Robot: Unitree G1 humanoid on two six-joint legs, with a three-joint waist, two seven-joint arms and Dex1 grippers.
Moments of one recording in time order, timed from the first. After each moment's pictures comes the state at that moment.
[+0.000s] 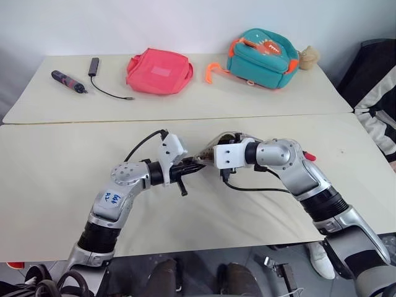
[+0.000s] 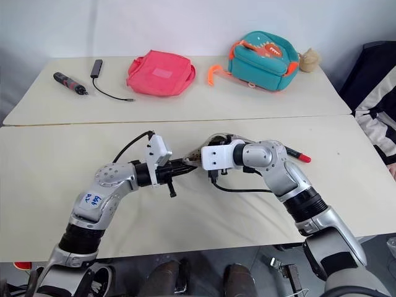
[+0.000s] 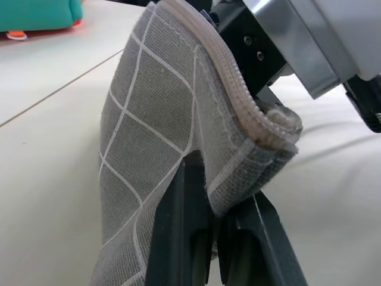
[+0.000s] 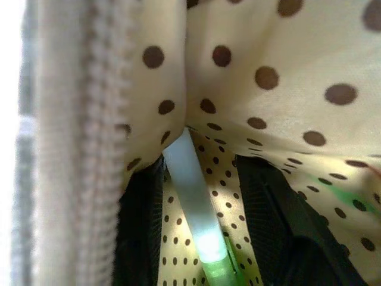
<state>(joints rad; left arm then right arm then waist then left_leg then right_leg) -0.46 0.40 -0.13 -0.18 -0.30 0.48 -0.79 -0.77 -0.55 0.43 0.12 -0.30 -0.03 0.88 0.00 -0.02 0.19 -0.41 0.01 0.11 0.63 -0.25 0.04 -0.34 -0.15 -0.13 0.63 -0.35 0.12</state>
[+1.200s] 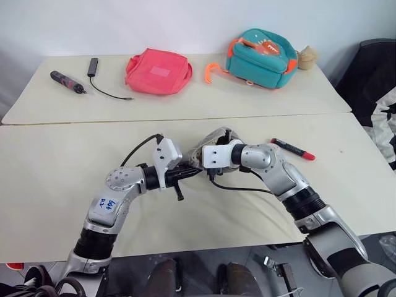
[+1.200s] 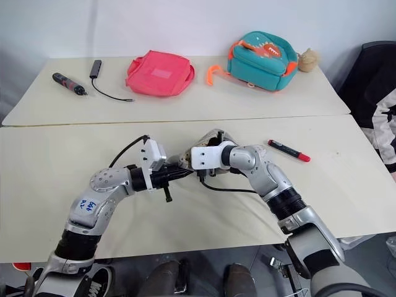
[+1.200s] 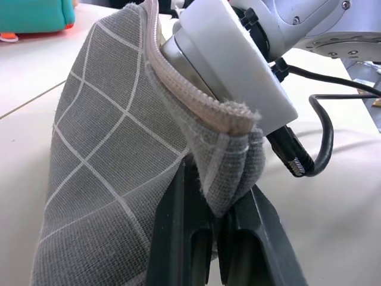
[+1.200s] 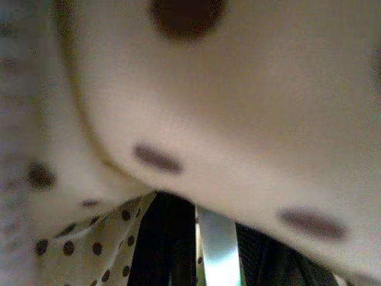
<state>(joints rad) -0.40 0.40 -0.10 -0.20 -0.31 0.43 -0.81 -0.78 -0.44 0.42 0.24 -0.41 -0.08 0.78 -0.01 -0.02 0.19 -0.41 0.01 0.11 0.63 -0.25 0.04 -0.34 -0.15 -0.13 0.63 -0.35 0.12</state>
